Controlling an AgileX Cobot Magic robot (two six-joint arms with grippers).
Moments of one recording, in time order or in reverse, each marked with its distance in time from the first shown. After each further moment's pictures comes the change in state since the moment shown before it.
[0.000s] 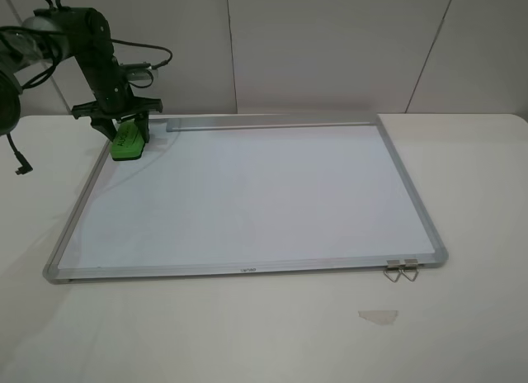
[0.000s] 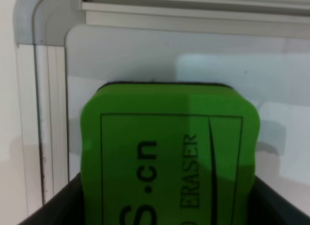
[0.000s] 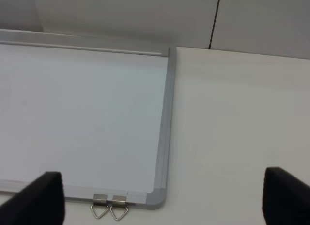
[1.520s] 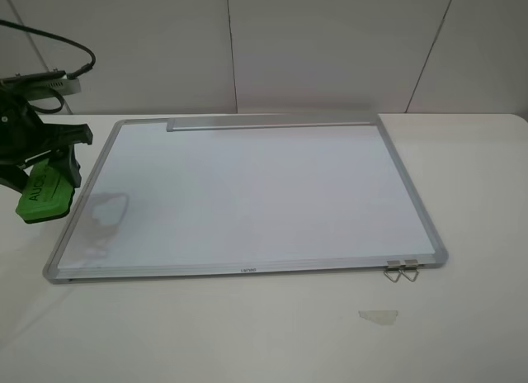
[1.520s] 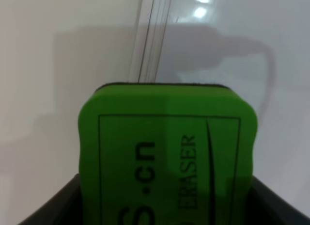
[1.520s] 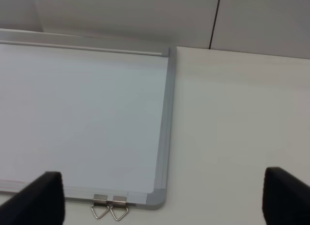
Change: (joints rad) left arm 0.011 -0.993 1.372 -0.008 -0.419 -0.127; right arm 0.000 0.000 0.000 0.000 0.000 0.000
